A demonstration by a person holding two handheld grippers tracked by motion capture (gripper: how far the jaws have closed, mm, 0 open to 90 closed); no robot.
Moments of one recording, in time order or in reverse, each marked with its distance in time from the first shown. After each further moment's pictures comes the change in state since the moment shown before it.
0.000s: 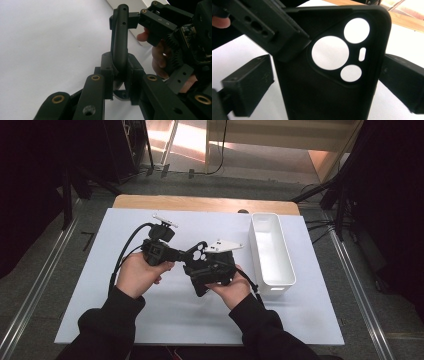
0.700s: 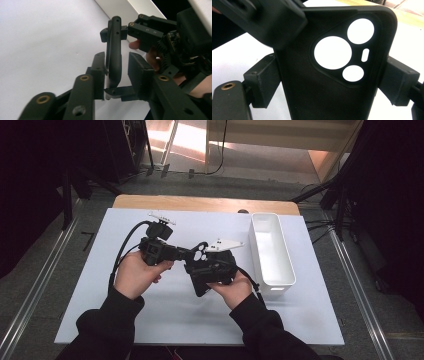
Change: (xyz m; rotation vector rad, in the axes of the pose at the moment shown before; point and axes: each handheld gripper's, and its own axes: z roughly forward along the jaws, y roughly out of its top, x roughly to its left) left arm -0.005 0.002 -0.014 -0.058 -0.012 0.014; right arm -0.002 0.003 -0.003 0.025 0.034 -0.009
